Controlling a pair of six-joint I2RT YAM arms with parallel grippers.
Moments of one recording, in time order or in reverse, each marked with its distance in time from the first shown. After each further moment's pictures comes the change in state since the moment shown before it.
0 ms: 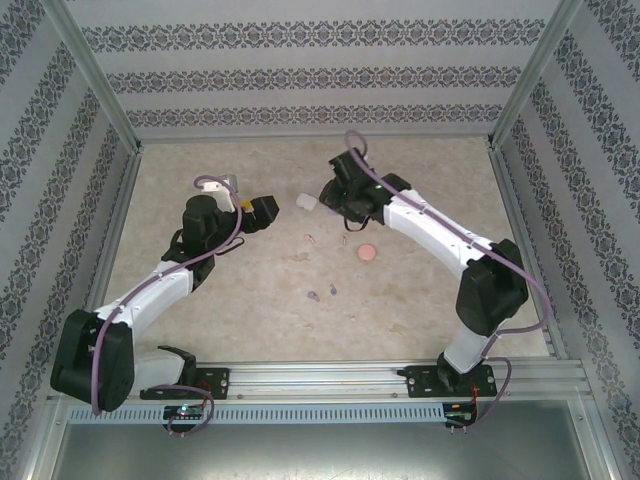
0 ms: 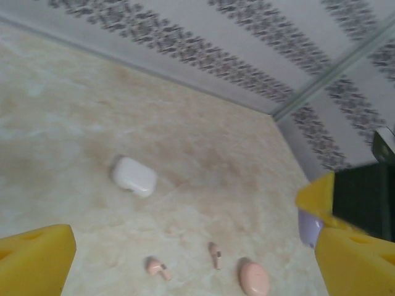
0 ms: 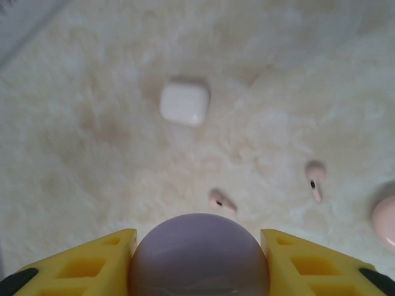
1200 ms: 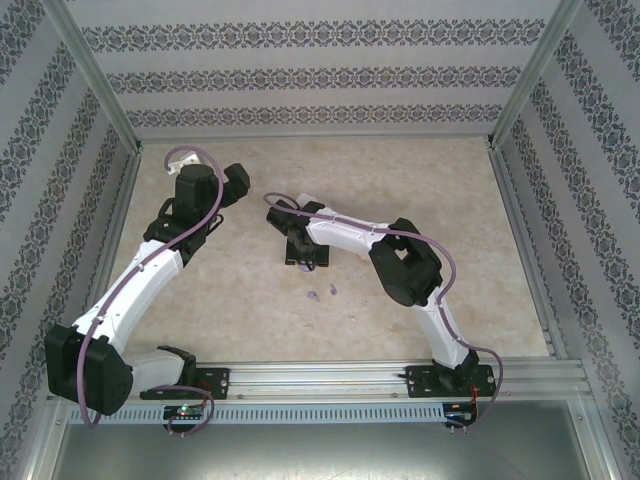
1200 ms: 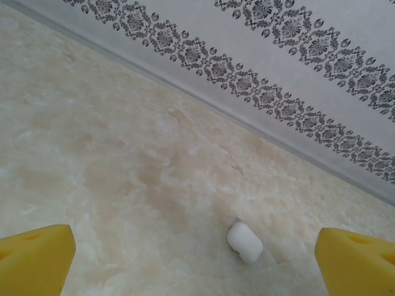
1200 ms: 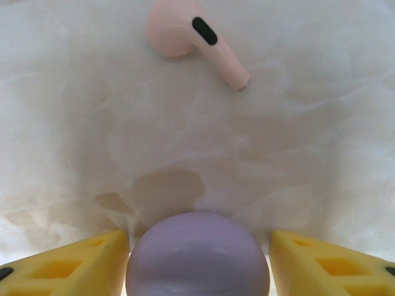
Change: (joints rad) left arm 0.001 -0.026 0.363 -0.611 -0.555 -0.074; right arm 0.243 0.517 0.240 -0.285 0.031 -0.117
